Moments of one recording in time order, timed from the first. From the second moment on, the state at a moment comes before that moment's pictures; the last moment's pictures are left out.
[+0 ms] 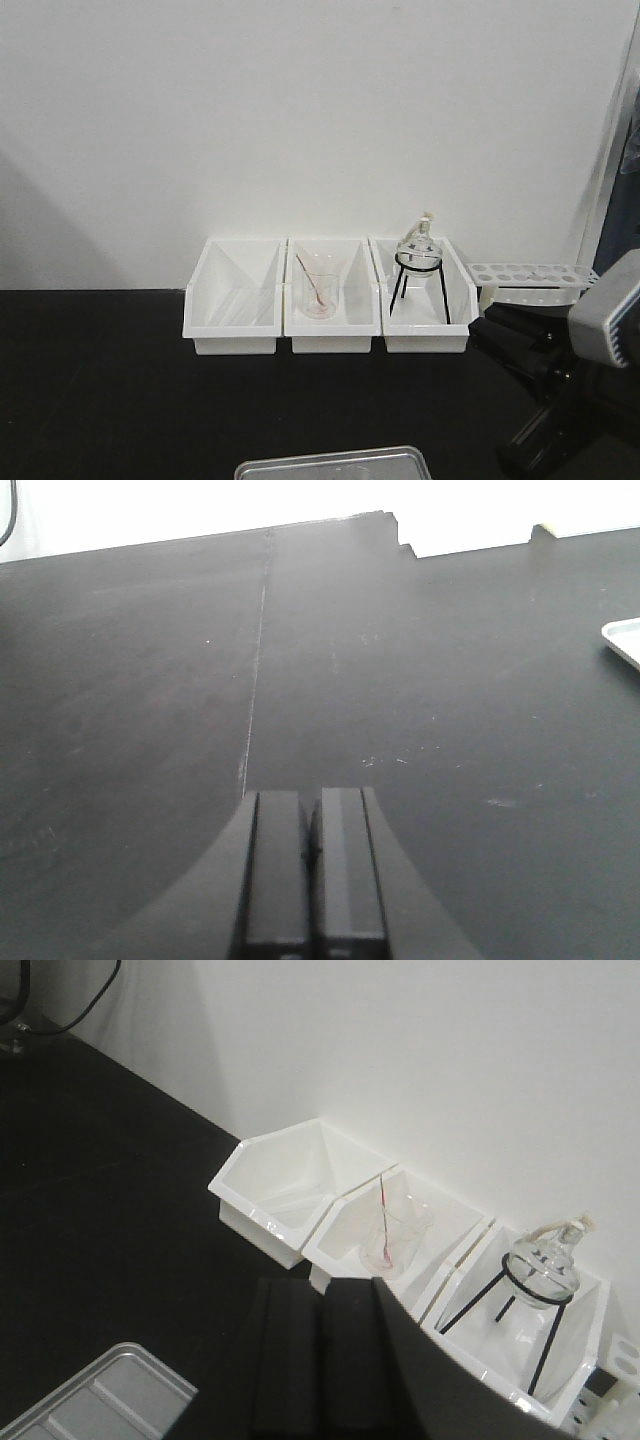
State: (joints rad) left arm -0.01 -0.02 0.03 0.06 0.37 0.02; right arm 0.30 0.97 -0.77 -1.75 -0.27 1.47
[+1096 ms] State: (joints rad) left arm -0.01 -0.02 0.03 0.06 0.37 0.02; right arm 0.30 0.70 -0.65 -0.09 0.37 -0.01
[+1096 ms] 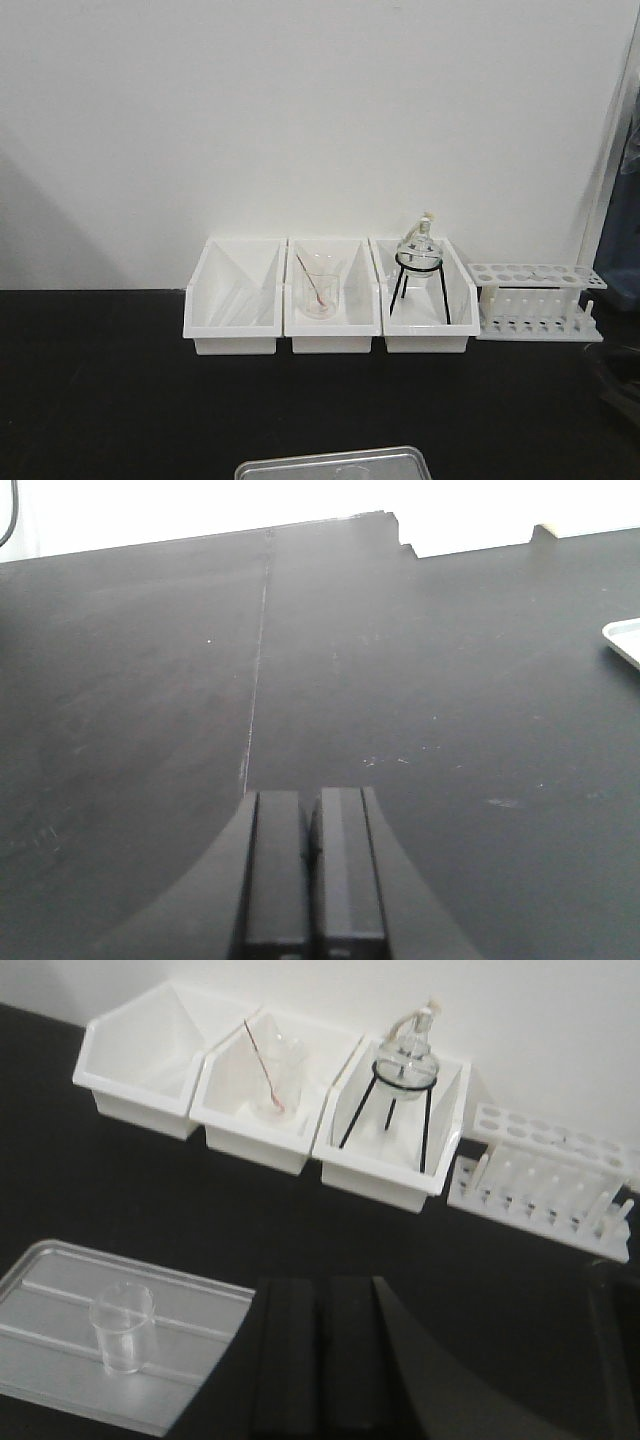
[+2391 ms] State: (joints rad) left arm -0.01 -0.02 0.03 0.06 0.37 0.02; right arm 0.06 -0.01 0.03 -0.16 0.11 0.27
